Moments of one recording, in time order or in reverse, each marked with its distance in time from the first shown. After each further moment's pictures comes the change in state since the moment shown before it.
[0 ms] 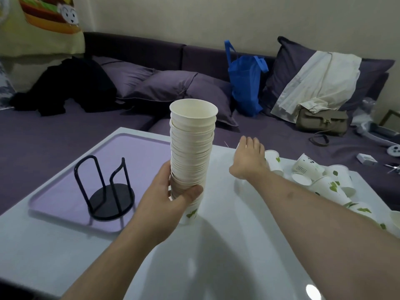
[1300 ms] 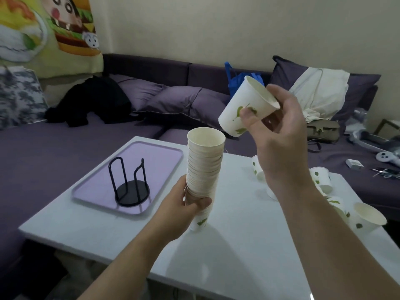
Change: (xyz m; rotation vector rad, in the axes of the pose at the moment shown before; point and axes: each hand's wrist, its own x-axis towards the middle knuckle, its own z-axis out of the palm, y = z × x) left_hand -0.062 0.029 0.008 -0.028 -0.105 0.012; right_hand -0.208 -0.019 -0.208 1.502 0.499 -0.318
